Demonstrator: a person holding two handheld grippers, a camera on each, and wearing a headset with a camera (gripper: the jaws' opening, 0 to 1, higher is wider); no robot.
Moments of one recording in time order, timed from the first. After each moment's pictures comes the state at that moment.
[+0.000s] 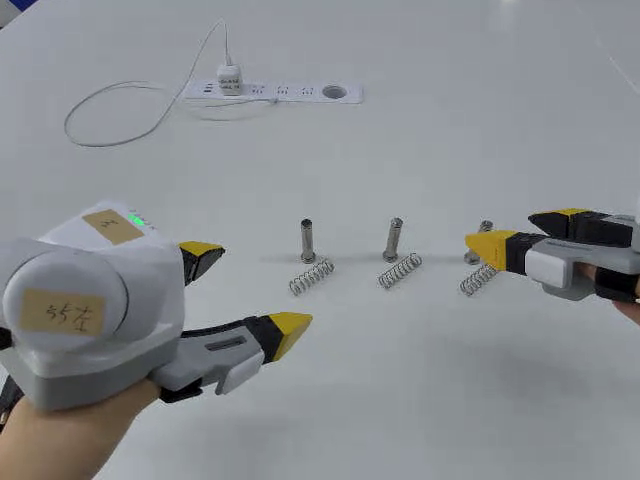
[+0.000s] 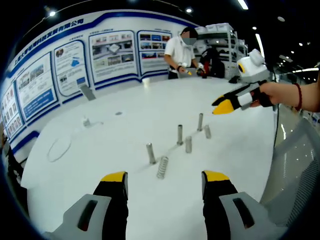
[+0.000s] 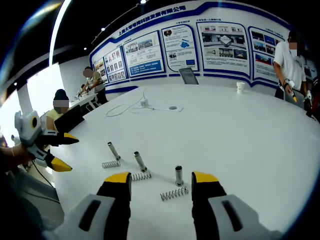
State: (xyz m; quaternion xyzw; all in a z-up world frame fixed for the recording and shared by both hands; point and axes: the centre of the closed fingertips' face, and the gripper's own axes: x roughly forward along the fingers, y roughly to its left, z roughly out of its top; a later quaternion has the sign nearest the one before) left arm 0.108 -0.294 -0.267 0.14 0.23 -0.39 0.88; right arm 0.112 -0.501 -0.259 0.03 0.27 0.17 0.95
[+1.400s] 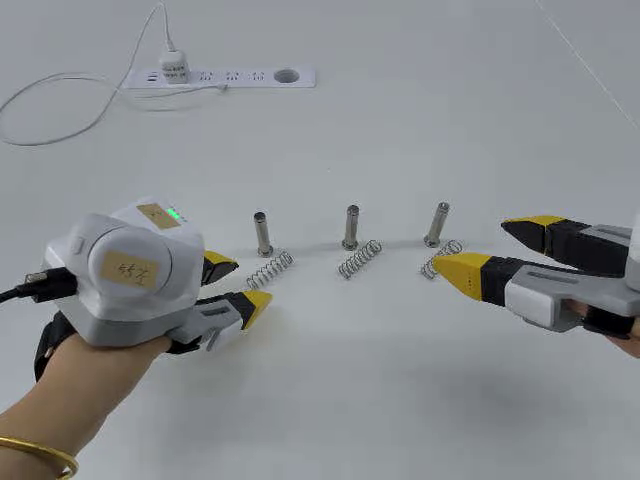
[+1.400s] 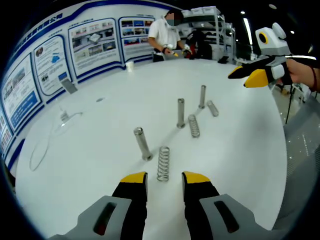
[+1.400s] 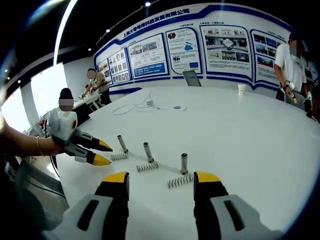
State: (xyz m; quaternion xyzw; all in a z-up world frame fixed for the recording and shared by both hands) left arm 0.142 -0.322 -0.335 0.19 0.28 -0.44 0.83; right arm 0.086 -0.500 -0.260 0.02 0.26 0.17 0.95
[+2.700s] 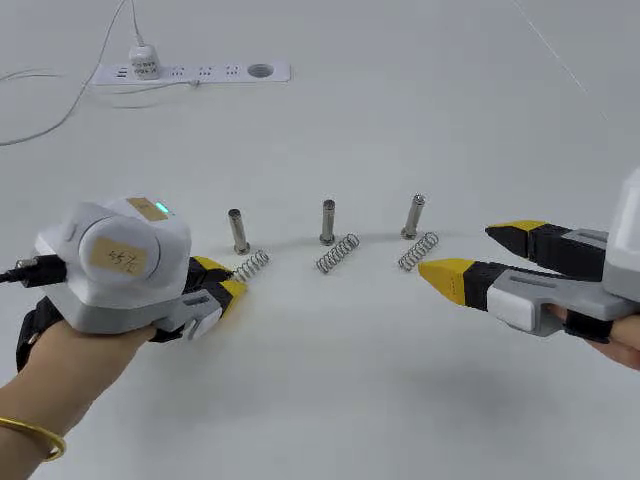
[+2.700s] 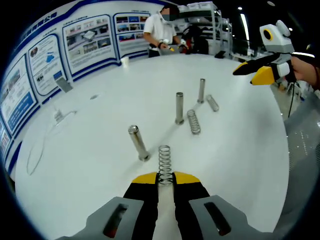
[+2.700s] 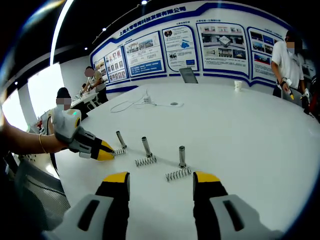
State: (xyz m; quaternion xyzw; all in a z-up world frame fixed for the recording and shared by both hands) left arm 0.144 -0.327 -0.343 0.20 0.29 -0.45 0.82; right arm 0.075 -0.503 -0.265 0.03 0.27 0.16 0.95
